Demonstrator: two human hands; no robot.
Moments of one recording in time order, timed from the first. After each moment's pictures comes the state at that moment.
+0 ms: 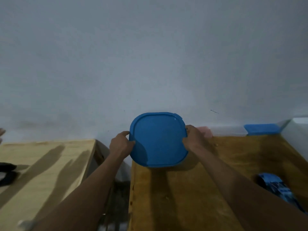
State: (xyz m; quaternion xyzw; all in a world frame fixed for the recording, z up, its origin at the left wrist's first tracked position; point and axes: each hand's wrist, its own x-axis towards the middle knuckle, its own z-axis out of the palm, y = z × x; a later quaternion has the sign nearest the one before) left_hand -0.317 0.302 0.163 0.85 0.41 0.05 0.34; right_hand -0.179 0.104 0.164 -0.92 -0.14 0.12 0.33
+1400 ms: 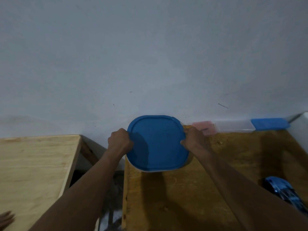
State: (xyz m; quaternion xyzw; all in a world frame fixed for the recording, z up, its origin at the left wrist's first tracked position) left_hand -0.241 0.348 0.113 0.90 0.37 -0.11 0.21; right_hand -0.122 0.142 0.119 -0.95 -0.12 0.18 0.22
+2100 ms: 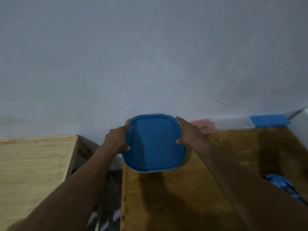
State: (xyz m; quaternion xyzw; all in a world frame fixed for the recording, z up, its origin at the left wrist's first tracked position) left_hand -0.242 0.359 0.124 0.92 0.29 -0.18 0.21; right_hand -0.107 0.145 0.127 -0.93 -0.18 0.24 0.21
